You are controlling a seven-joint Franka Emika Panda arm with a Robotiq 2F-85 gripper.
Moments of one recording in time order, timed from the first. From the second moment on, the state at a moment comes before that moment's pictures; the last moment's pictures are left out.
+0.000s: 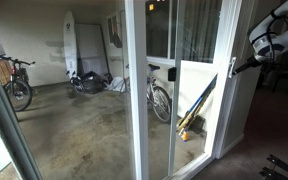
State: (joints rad) arm -0.53 0.09 -0.09 -2.23 1.53 2.95 -1.95
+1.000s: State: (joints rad) arm -0.56 0.22 -0.18 -2.06 2.09 2.79 -2.61
